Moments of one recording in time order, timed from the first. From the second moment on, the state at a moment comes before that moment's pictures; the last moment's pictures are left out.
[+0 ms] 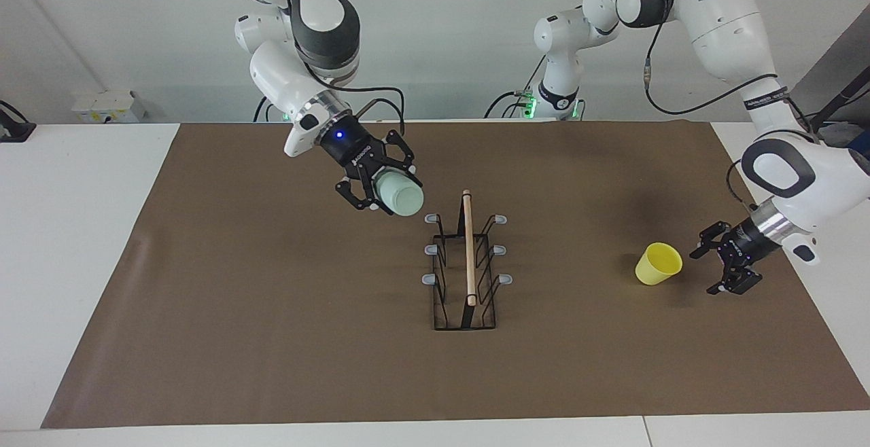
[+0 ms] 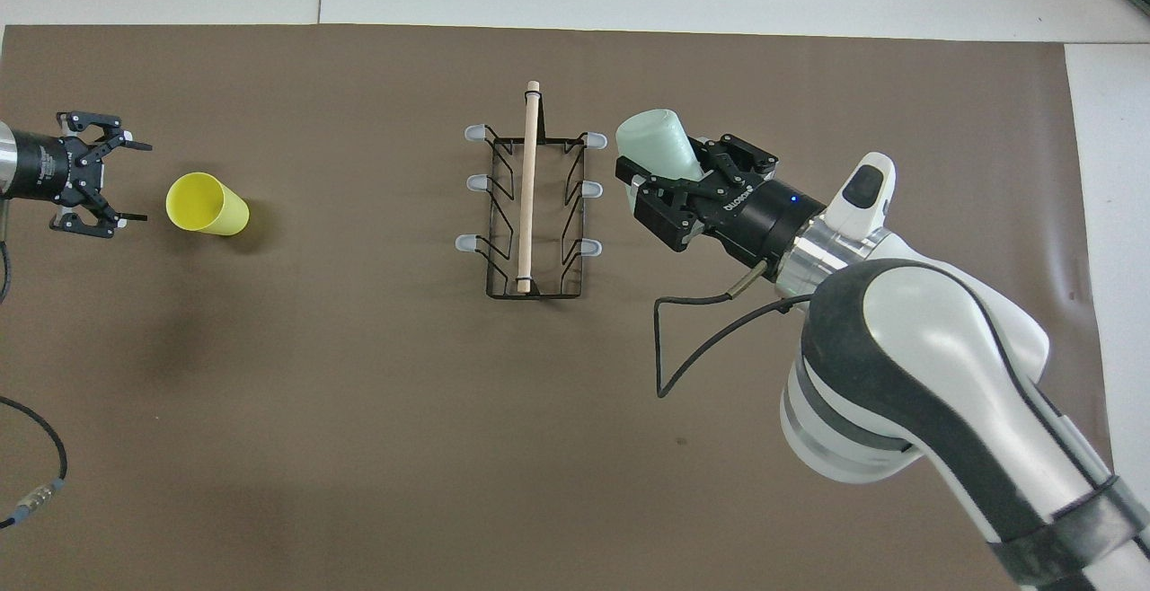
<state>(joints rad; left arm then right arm) 0.22 0.52 0.08 -1.63 -0.55 2.10 -0.90 0.33 0.02 0.12 -2.01 1.82 2.76 -1.52</state>
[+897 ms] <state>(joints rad) 0.22 0.41 0.07 -1.89 -0.82 2.17 -1.14 0.33 0.03 0.12 -2.20 2.51 2.41 -2.15</state>
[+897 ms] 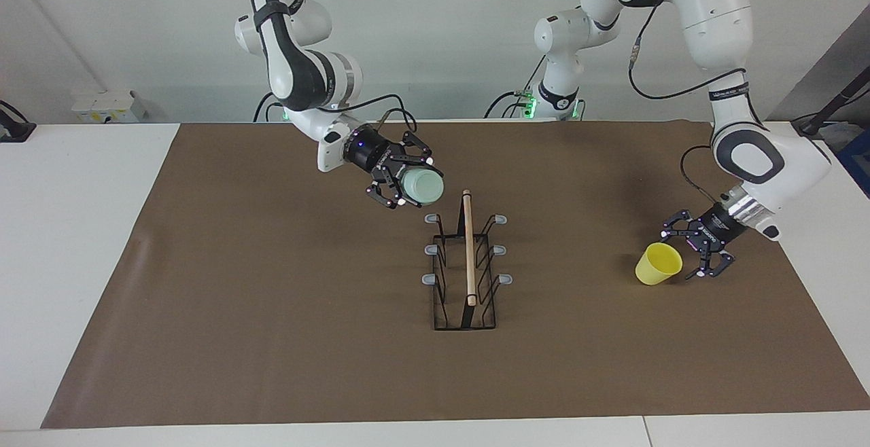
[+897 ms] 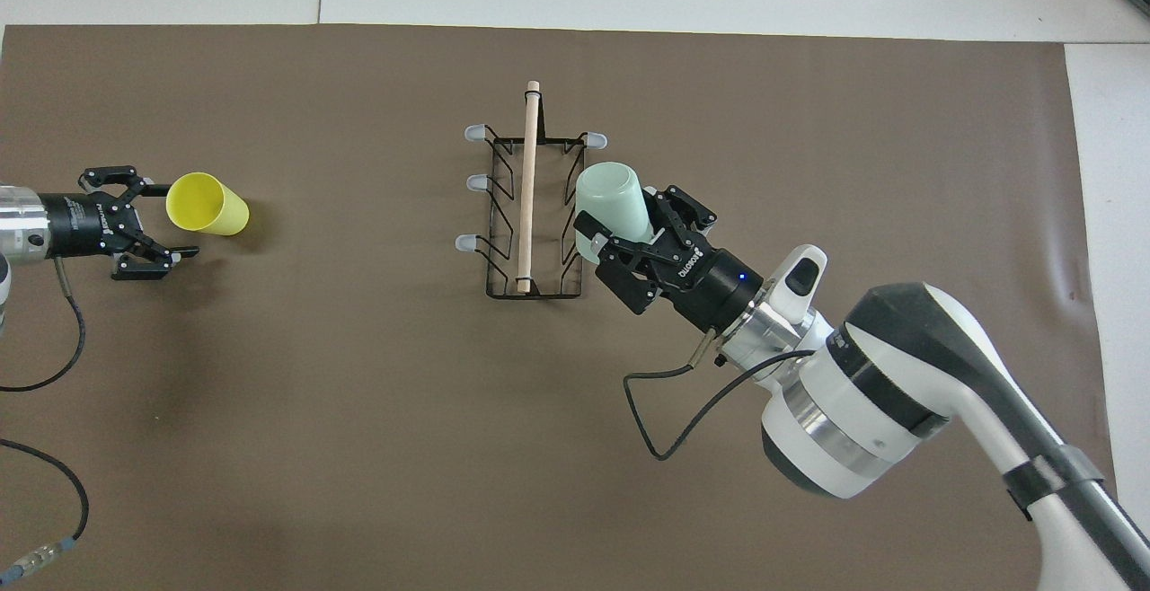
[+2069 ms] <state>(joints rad) 0.11 0.38 0.05 -1.97 -0.98 2.34 -1.14 0.31 0.25 0.12 -2.24 2.55 2.09 -2.42</state>
